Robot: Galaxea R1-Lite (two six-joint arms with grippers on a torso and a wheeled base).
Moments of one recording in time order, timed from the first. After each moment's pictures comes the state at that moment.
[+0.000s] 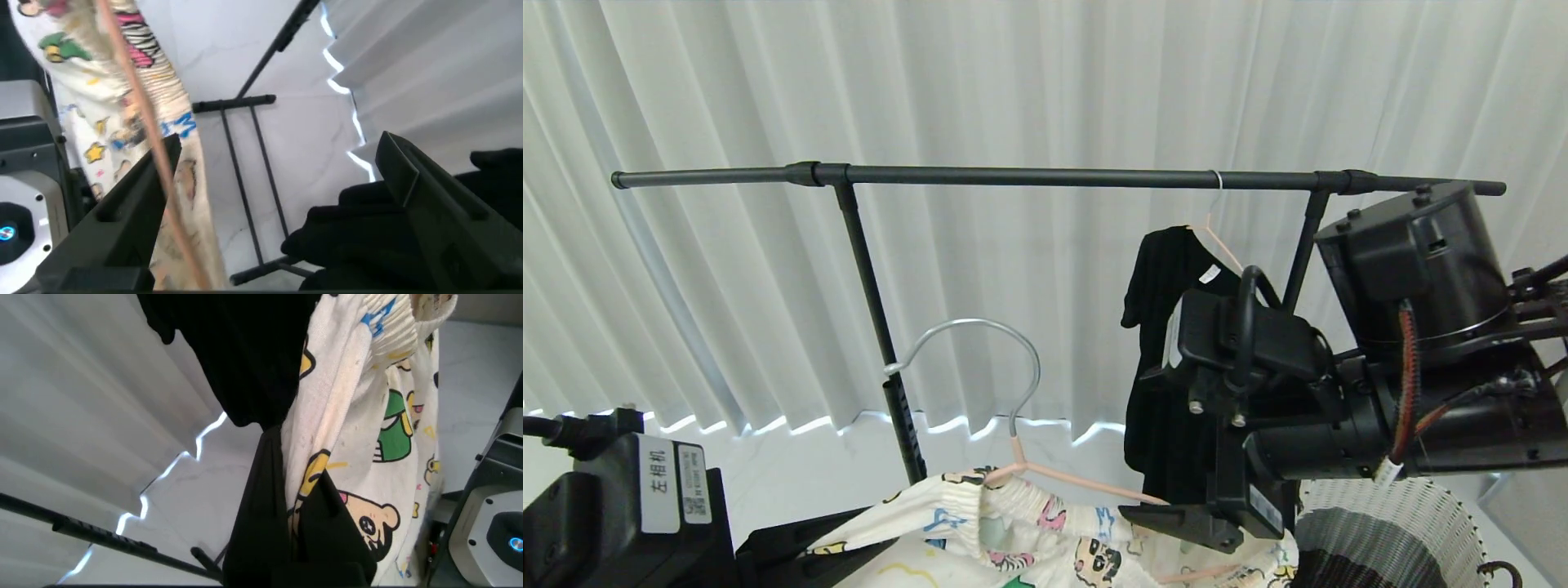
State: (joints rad) left arm -0.74 1.01 -0.42 -0.27 -0.13 0.34; right arm 0.94 1.58 -1.14 0.14 0.19 -0.45
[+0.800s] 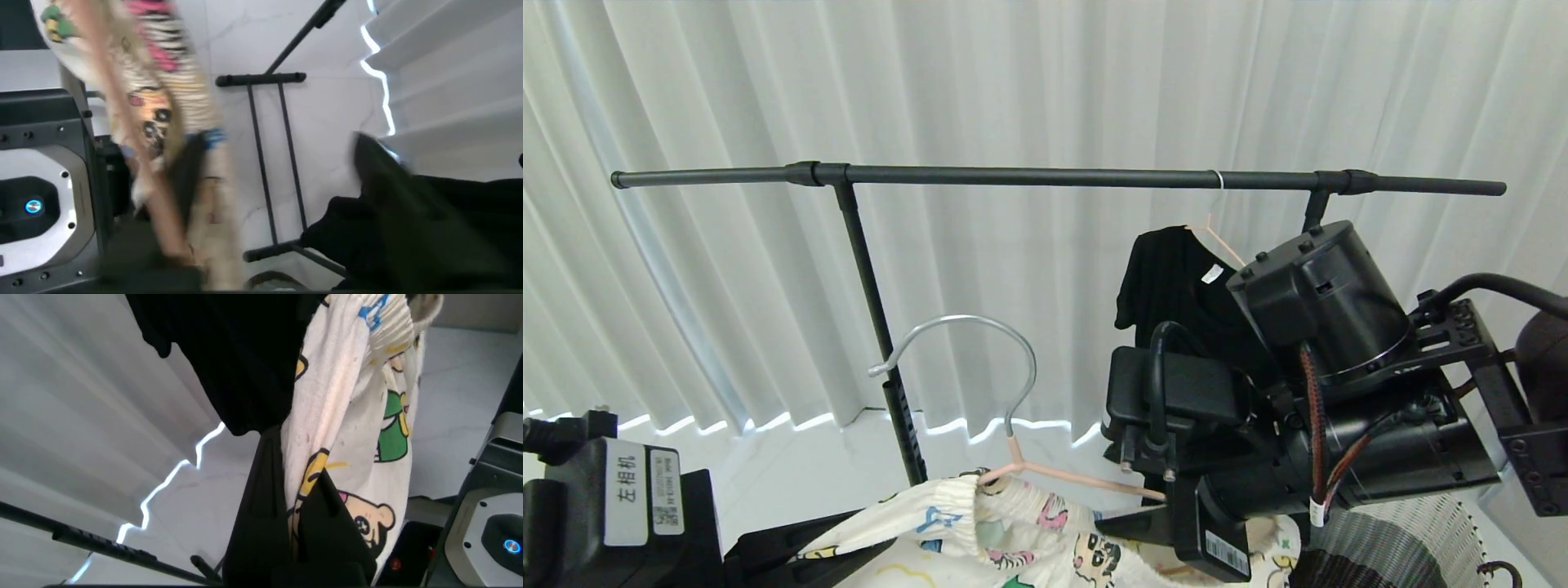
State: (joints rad) left arm -0.76 0.99 -0.42 -0.27 -0.13 0.34; right arm 1.00 1.67 -1.21 0.25 0.20 -0.45
